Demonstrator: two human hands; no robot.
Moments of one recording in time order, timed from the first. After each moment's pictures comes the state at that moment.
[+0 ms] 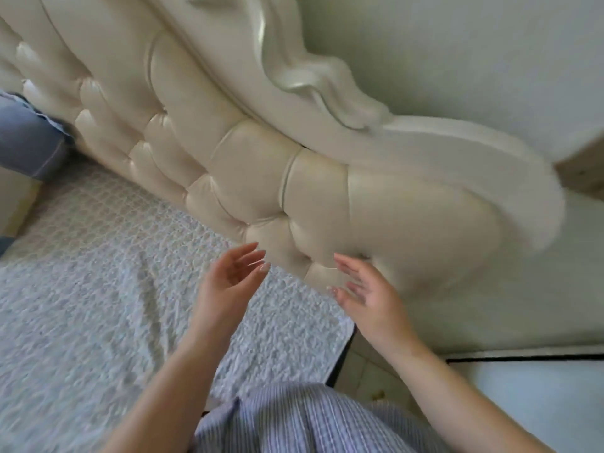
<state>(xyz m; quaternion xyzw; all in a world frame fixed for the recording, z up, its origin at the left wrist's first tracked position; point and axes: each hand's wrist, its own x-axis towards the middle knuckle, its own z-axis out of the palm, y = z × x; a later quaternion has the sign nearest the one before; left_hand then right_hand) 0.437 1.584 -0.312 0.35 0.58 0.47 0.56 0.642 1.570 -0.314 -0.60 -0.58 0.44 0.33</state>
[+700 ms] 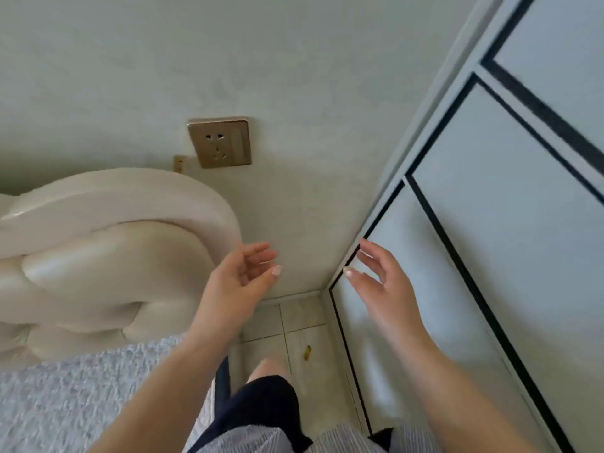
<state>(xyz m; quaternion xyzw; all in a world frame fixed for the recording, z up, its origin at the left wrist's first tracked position) 0.745 1.527 -0.204 0.58 0.37 0.26 0.68 0.898 1.391 -0.206 -0.78 -0.25 0.25 0.52</state>
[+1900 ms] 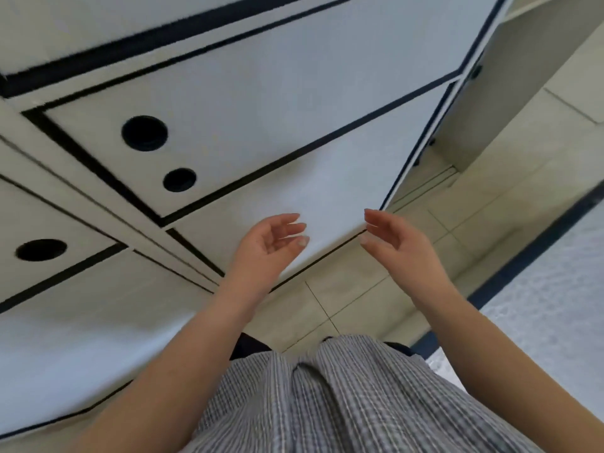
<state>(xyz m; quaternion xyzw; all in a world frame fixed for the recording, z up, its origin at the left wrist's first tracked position) 0.672 1.014 -0.209 0.65 -0.29 -0.45 0.54 0.494 0.914 -0.214 -0.66 0.47 -0.22 0.55</state>
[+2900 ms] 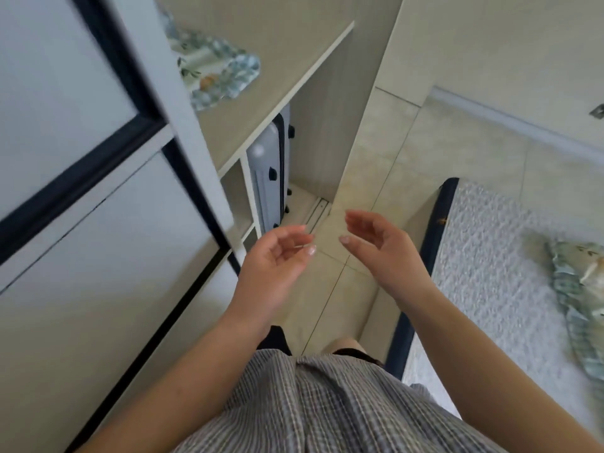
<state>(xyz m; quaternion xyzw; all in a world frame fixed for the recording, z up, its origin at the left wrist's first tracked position) 0.493 0.534 -0.208 0.55 -0.40 -0.57 0.46 0.324 0.509 -0.205 -0.54 0.62 -0.34 0.46</state>
